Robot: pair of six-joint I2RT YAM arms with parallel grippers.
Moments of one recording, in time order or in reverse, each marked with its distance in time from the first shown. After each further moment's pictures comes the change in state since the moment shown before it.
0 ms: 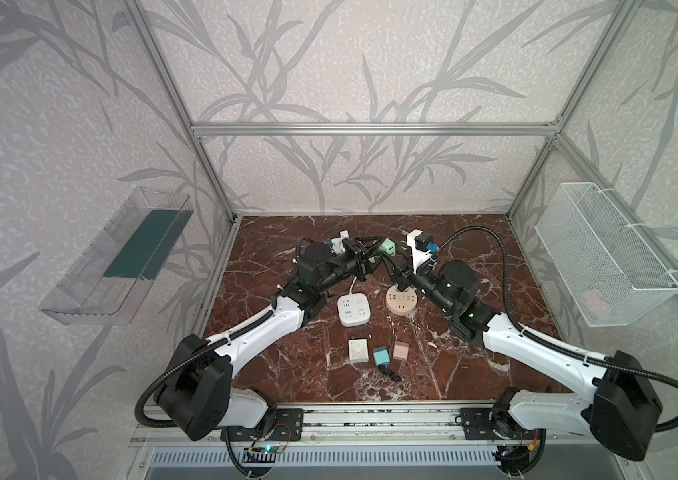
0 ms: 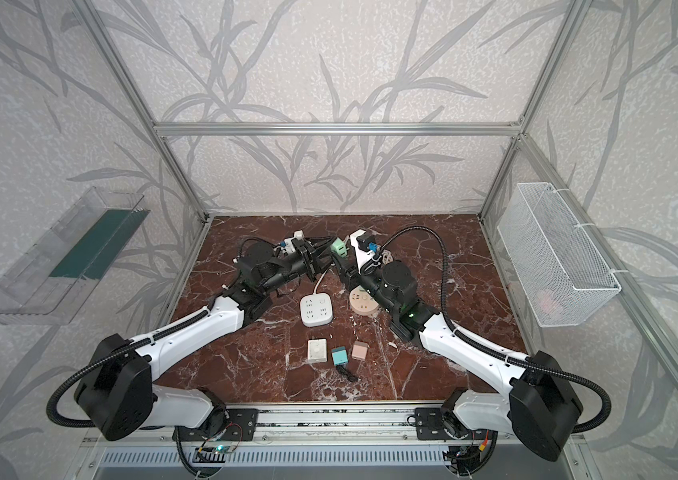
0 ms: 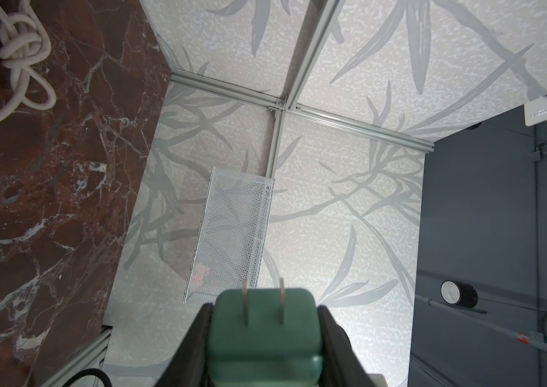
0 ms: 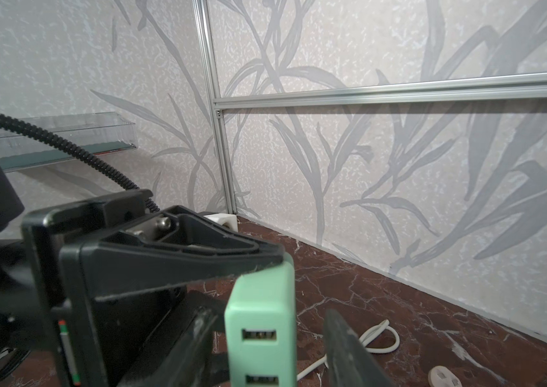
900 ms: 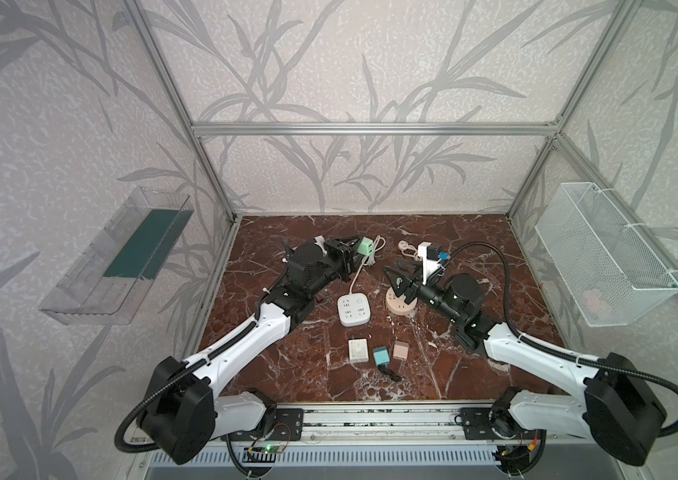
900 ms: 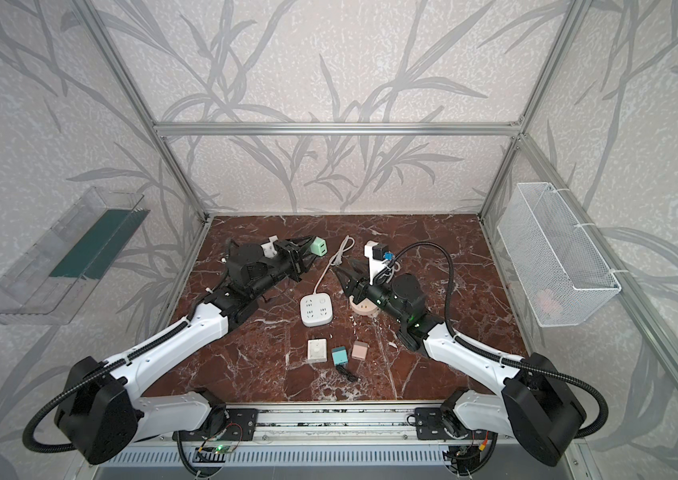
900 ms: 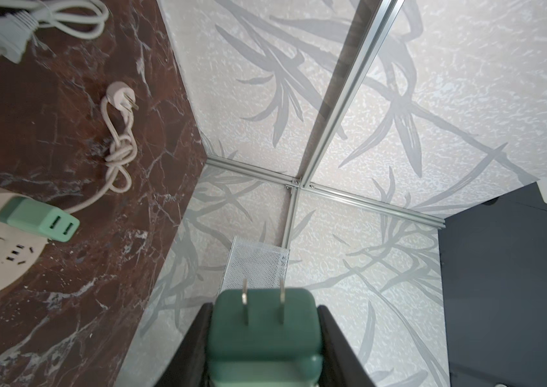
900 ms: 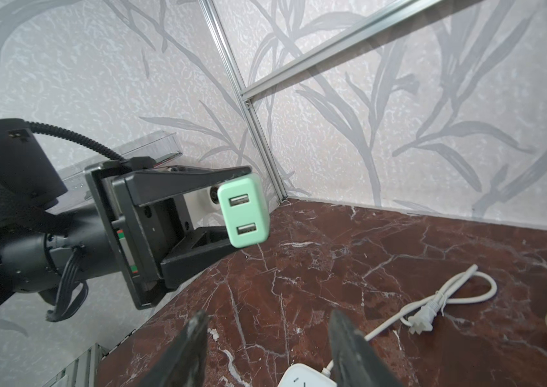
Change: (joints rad) left arm 0.039 -0.110 -0.028 -0.223 -0.194 0.036; right arm -0.057 -0.024 -0.183 0.193 -0.205 0.296
